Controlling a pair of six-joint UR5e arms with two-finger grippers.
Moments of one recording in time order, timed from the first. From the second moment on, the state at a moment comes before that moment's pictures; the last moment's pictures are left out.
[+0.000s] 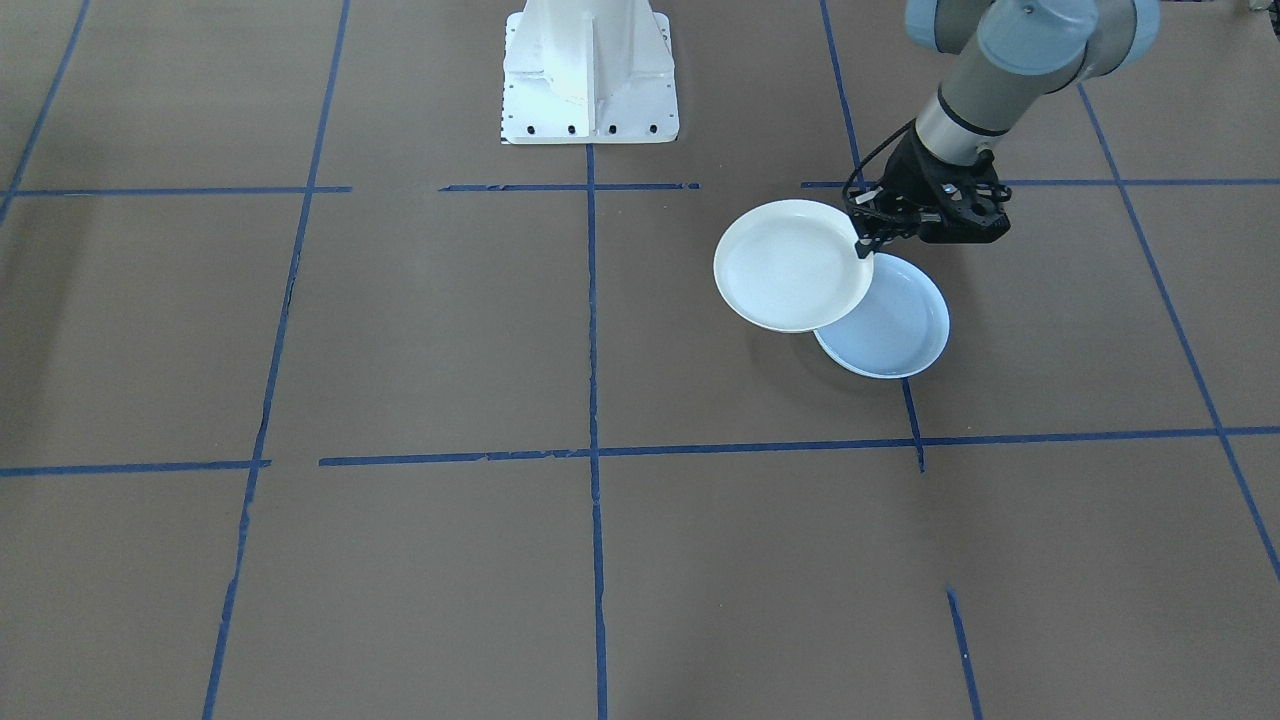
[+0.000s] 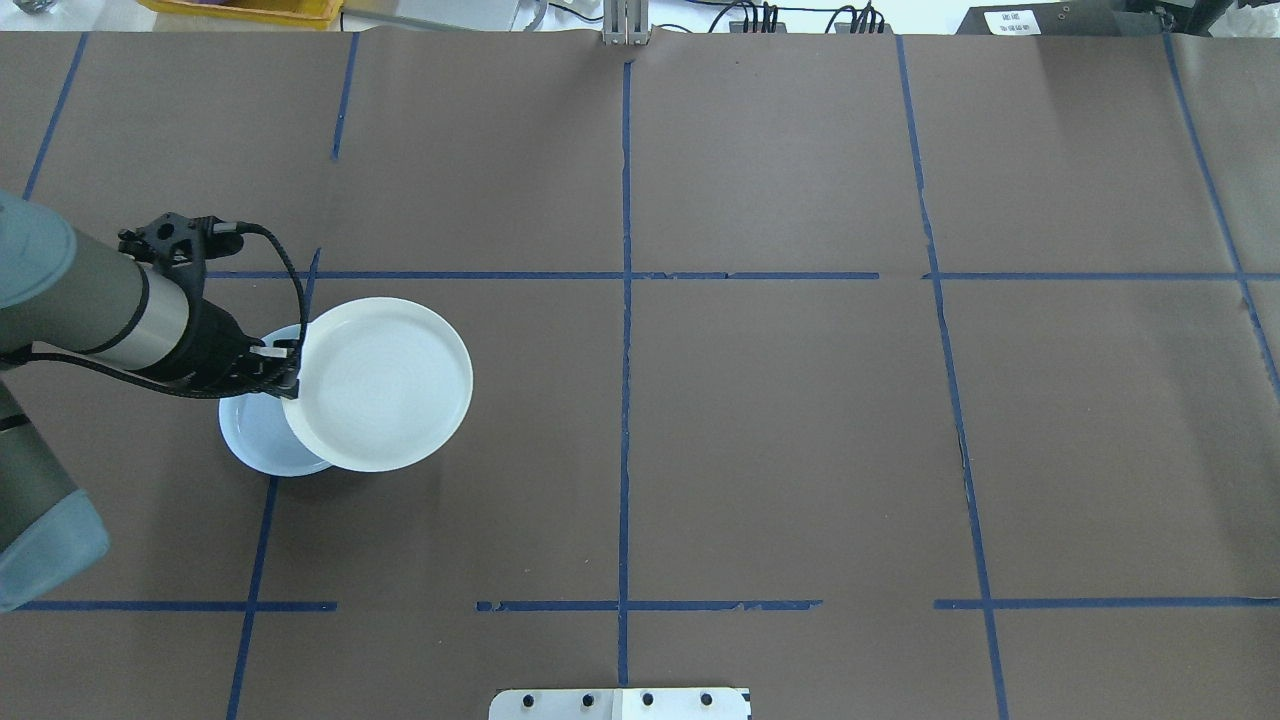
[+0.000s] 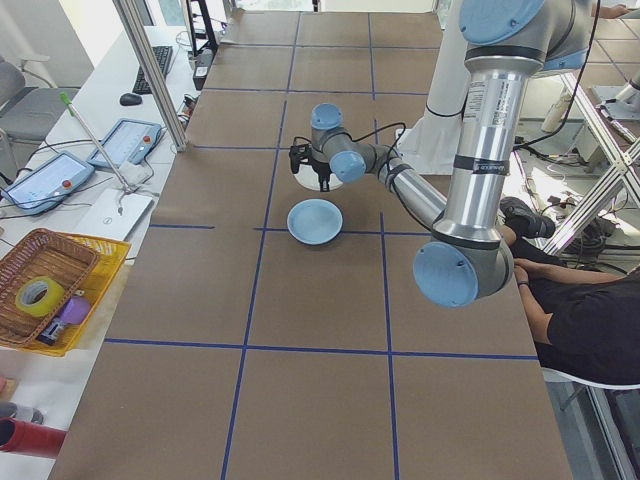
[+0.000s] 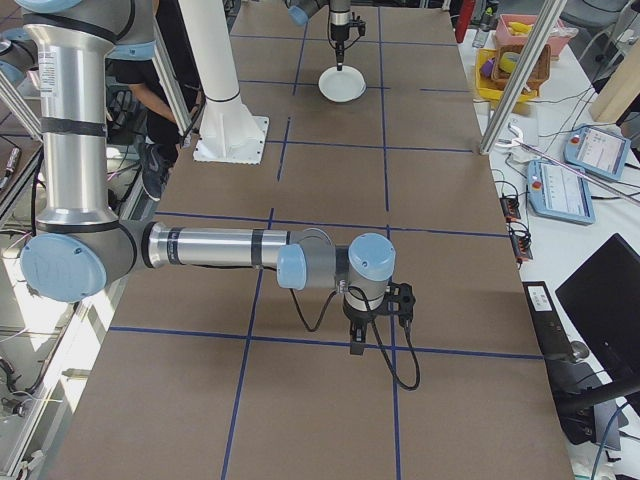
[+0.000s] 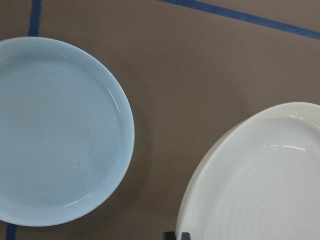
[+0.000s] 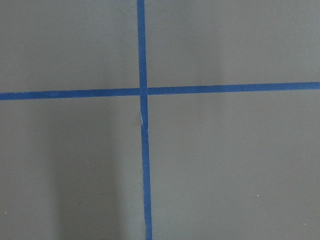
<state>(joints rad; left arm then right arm) -0.76 -1.68 -2.00 -1.85 -2.09 -1.15 1.54 -1.61 1.62 -1.56 2.29 0.09</state>
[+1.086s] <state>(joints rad) -0.87 -1.57 -1.85 -2.05 -2.16 -0.96 1.54 -1.61 1.62 -1.56 2.30 0.09</state>
